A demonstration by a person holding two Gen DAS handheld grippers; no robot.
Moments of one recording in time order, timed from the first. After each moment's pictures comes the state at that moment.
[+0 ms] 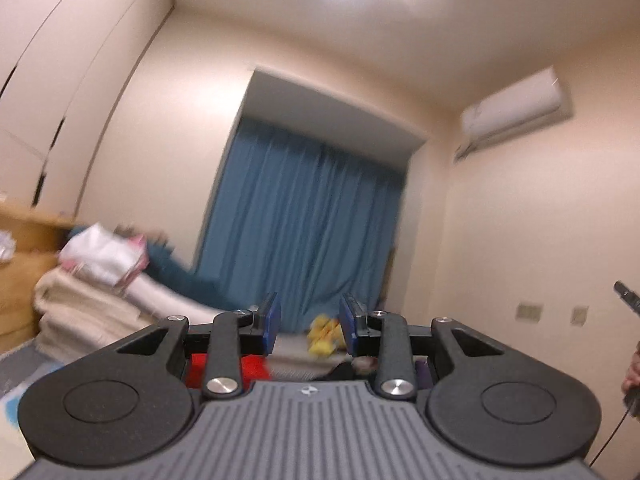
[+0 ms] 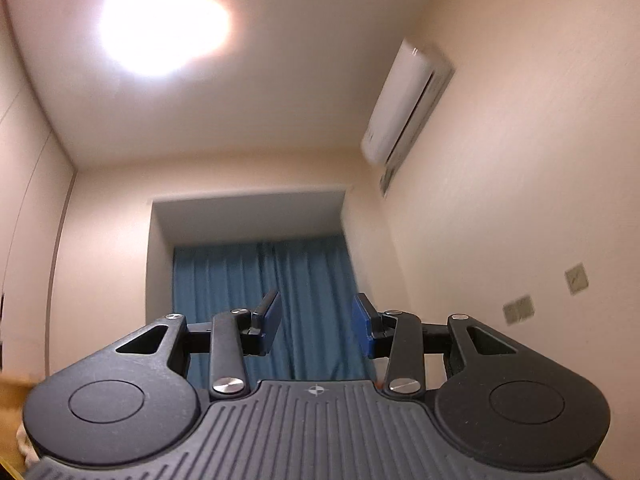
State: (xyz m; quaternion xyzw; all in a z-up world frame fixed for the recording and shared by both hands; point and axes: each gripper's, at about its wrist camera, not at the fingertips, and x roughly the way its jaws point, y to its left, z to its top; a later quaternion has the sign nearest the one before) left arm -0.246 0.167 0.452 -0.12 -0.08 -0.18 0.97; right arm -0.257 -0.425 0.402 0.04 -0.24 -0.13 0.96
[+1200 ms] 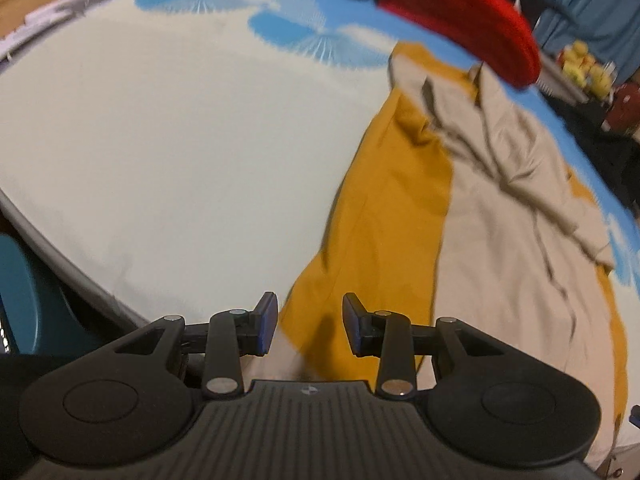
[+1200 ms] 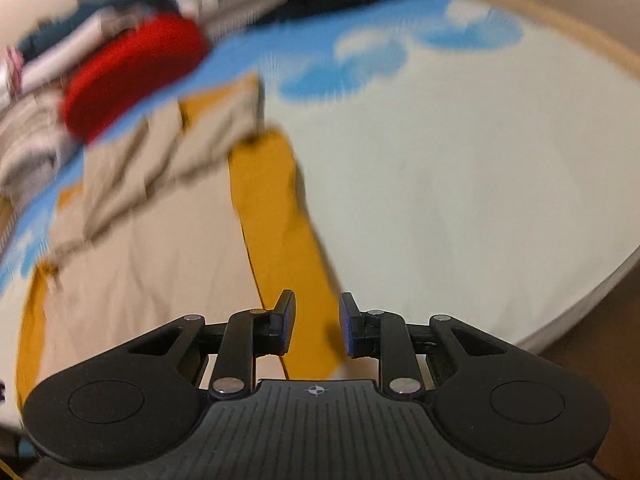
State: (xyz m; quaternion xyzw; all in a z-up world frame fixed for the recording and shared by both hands) left arm 0.007 0.202 -0.018 -0.20 0.47 0.08 0.85; right arm -0.005 -0.465 -0.054 0.18 0.44 -0.08 0.87
